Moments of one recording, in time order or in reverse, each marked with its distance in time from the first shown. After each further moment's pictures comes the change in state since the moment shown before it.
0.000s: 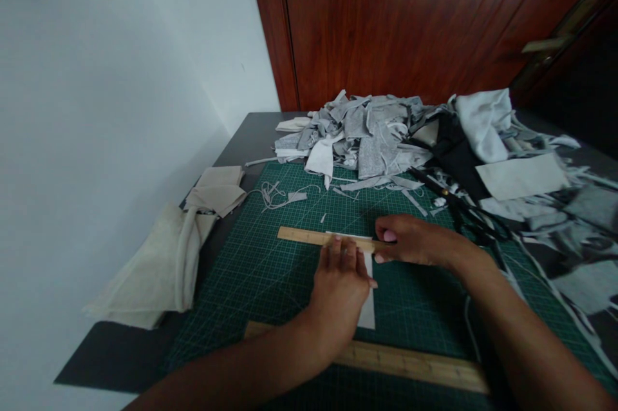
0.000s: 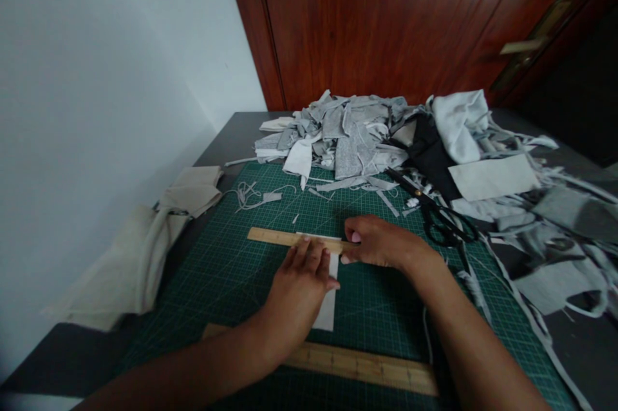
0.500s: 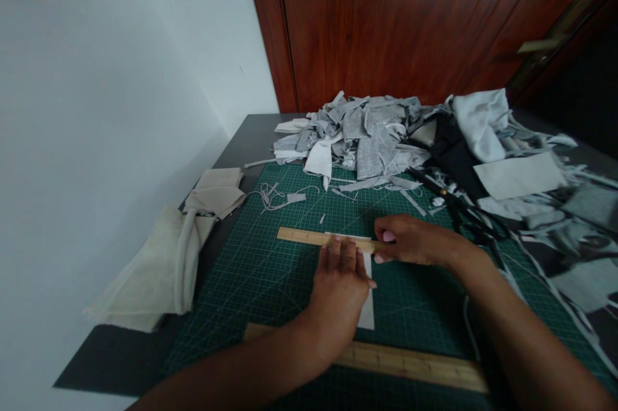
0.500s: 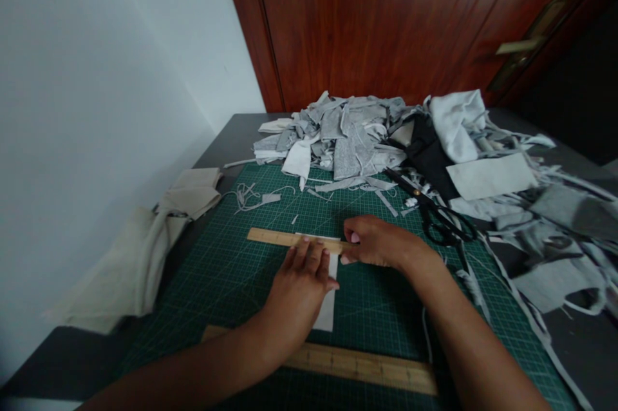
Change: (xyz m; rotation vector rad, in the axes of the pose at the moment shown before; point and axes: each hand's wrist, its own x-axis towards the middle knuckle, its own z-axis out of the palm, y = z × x) left_hand -0.003 -0.001 0.006 -0.036 -0.037 0.014; right_hand 0.002 0.006 0.003 0.000 0.010 0.008
